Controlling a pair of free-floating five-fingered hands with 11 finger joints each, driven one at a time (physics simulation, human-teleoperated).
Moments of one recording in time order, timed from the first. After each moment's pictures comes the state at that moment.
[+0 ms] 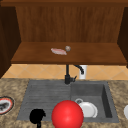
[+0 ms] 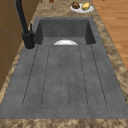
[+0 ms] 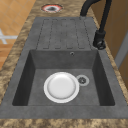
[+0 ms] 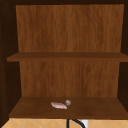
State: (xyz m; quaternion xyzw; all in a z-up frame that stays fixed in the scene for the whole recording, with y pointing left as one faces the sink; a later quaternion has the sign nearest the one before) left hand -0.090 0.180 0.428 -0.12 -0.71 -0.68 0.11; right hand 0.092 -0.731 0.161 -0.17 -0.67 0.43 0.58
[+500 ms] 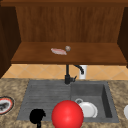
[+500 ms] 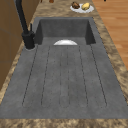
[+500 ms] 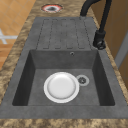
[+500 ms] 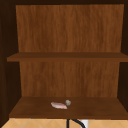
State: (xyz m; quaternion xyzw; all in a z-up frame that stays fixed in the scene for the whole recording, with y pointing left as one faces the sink) left hand -0.090 0.180 0.428 -0.12 -0.71 -0.68 0.11; right hand 0.080 -0.697 0.169 -0.22 -0.66 0.45 0.56
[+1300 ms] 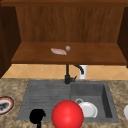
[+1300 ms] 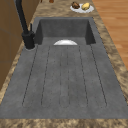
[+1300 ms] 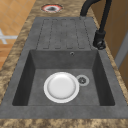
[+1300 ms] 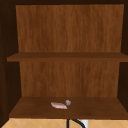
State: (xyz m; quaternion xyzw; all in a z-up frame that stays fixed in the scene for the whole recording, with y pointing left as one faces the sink) left hand -0.090 0.180 0.428 -0.12 -0.71 -0.68 0.11; right hand 0.055 -0.682 0.196 -0.24 -0.63 0.46 0.57
